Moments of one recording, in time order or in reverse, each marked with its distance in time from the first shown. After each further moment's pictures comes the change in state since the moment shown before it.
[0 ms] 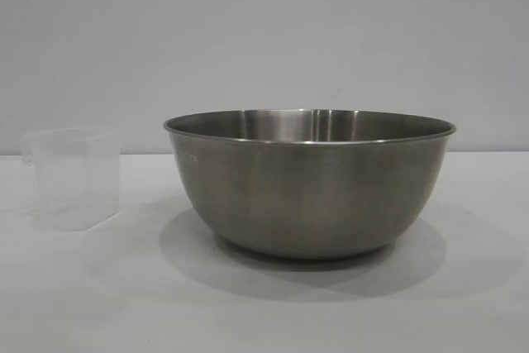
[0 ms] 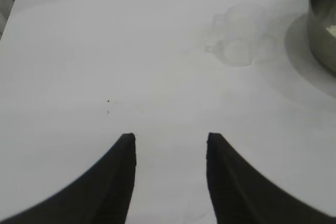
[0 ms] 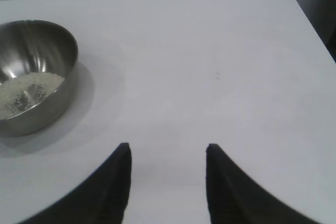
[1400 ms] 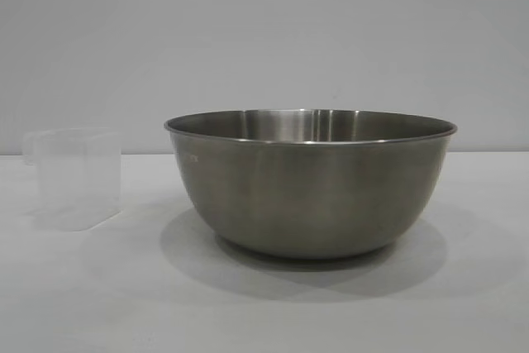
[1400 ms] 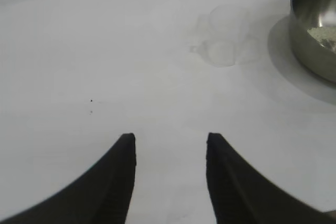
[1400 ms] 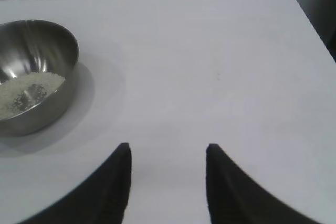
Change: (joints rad) left arm 0.000 0.000 0.000 -0.048 0.000 -0.002; right arm 0.000 0.000 0.000 0.000 0.000 -0.002
